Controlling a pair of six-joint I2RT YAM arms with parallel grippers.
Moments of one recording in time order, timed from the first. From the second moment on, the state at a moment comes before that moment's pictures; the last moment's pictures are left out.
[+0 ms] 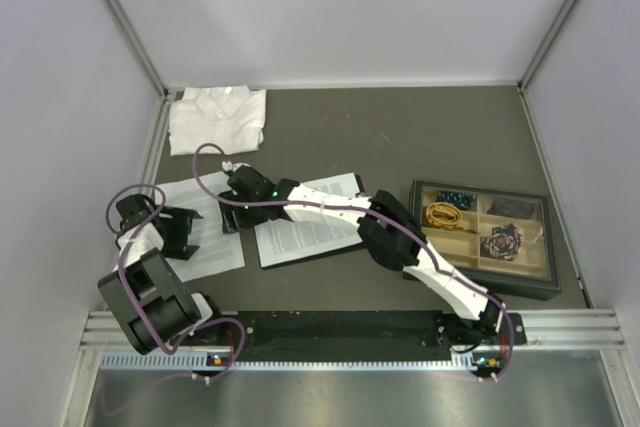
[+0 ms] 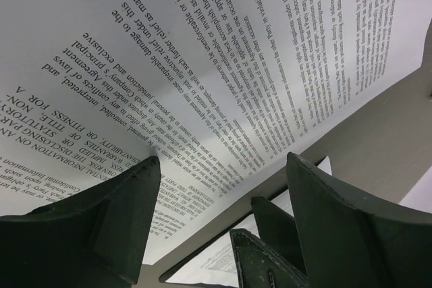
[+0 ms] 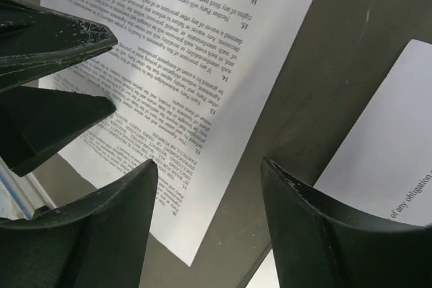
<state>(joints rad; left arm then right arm) 0.60 1.26 0.56 -0.42 0.28 -0.88 1.11 2.51 2.15 -0.41 -0.10 0.62</state>
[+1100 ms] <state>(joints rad) 0.60 1.27 0.54 -0.39 0.37 -0.90 1.02 2.56 2.05 -0.04 -0.47 0.89</state>
